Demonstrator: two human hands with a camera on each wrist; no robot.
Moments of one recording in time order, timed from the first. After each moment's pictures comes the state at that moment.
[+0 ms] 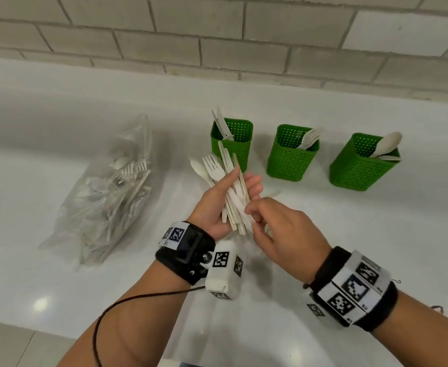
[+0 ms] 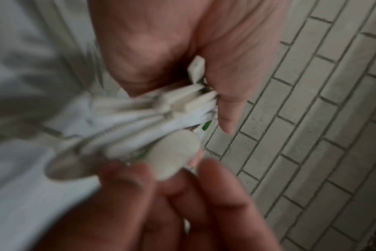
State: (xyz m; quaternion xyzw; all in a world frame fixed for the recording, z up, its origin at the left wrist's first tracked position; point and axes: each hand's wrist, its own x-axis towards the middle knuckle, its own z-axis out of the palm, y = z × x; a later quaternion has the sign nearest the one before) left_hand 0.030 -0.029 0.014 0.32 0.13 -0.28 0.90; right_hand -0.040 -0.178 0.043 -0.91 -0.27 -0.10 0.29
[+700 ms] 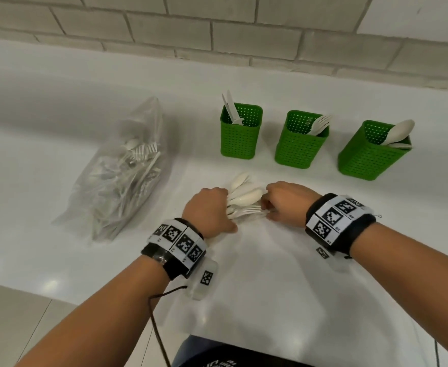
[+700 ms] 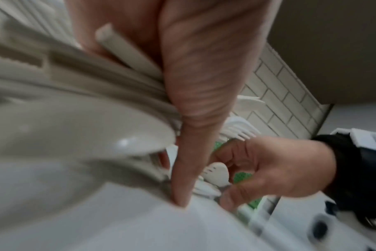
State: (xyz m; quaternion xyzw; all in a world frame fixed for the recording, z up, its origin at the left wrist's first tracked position) left_hand -0.004 0.005 0.008 0.96 -0.07 -0.18 0.21; right_hand 0.027 -0.190 0.011 -0.94 -0.28 0.20 -0.02
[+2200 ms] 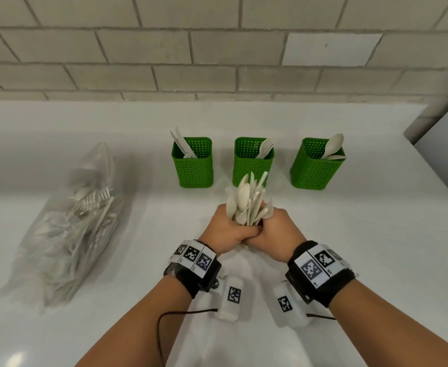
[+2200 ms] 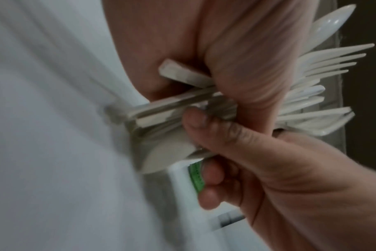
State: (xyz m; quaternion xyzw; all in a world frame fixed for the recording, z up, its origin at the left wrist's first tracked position) left_hand 0.017 -0.089 -0.016 0.69 -0.13 -0.17 0.70; right_hand -0.017 -0.222 0.018 -0.91 -0.04 0.06 0.40
